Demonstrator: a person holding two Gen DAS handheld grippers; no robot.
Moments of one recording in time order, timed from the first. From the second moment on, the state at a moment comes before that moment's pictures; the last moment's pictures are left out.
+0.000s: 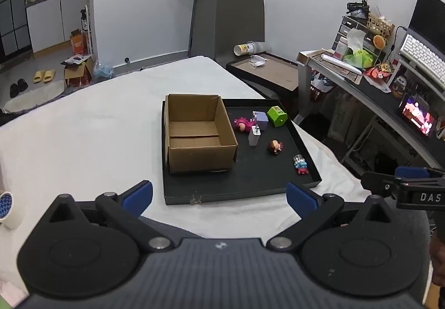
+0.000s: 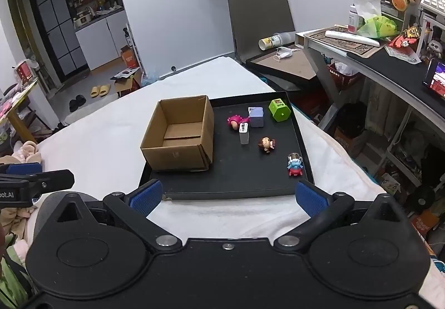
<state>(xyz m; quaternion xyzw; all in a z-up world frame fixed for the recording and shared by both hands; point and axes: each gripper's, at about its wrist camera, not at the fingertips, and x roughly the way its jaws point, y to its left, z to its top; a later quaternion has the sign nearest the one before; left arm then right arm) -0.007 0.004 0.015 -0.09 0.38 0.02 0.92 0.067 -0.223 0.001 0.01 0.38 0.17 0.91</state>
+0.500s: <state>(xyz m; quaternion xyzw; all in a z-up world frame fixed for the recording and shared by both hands) -0.009 0.004 0.018 -0.08 0.38 0.02 0.92 0.066 -0.224 0.001 0.01 0.38 0.16 0.91</state>
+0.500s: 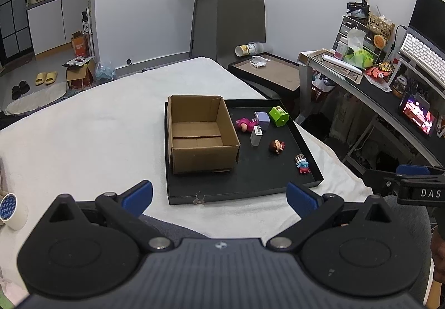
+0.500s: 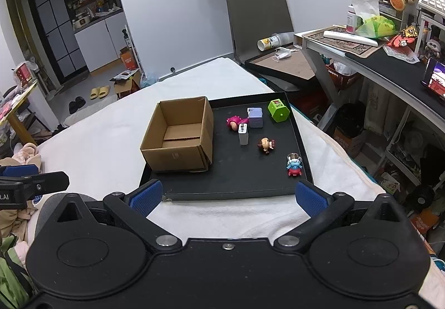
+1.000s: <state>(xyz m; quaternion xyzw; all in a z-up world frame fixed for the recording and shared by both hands) -0.012 0.001 0.017 -0.07 0.37 0.02 0.92 0.066 -0.230 0.003 0.03 0.39 0.17 0.91</state>
